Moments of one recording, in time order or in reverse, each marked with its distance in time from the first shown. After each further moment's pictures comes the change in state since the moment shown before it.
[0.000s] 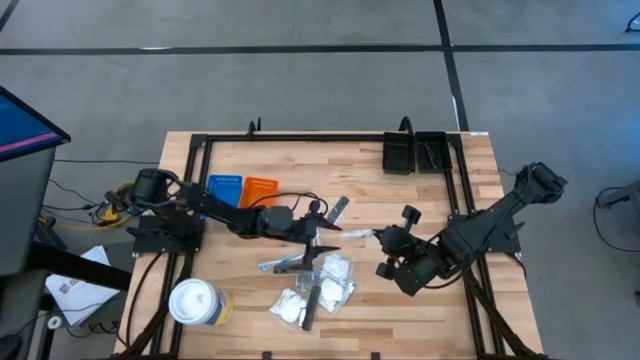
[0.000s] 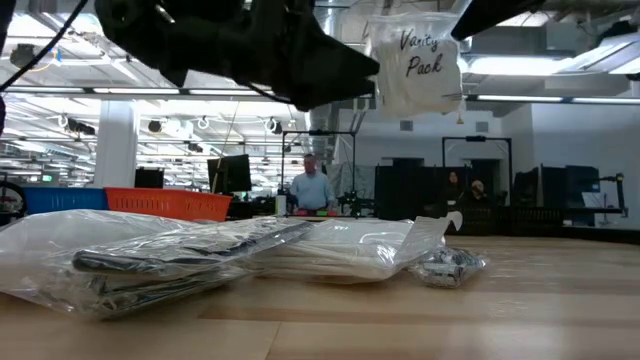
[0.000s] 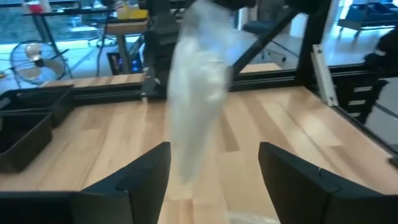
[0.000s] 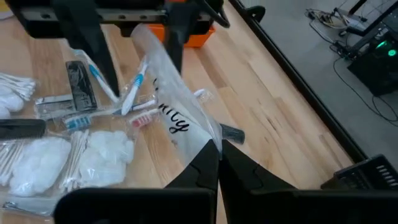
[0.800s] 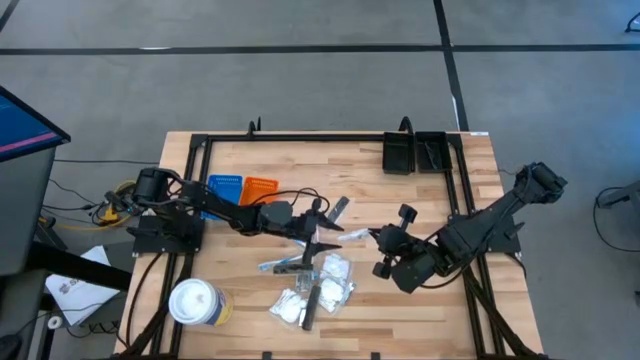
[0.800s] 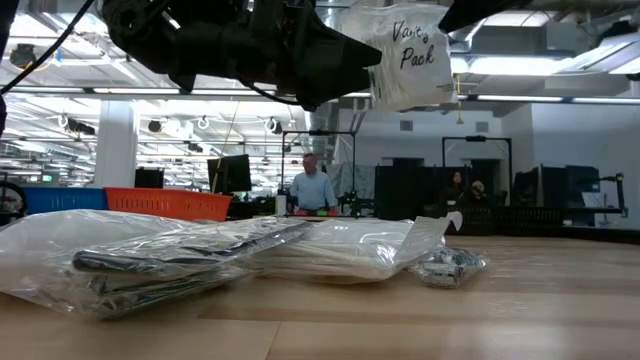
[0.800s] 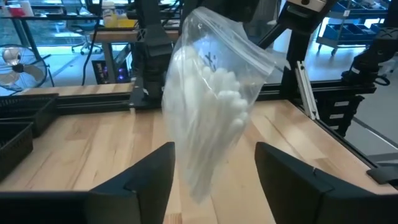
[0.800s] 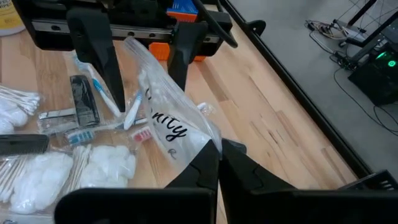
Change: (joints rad) left arm 0.024 0.005 0.001 0.051 0.108 -0.034; right arm -0.019 0.000 0.000 0.084 0.011 -0.079
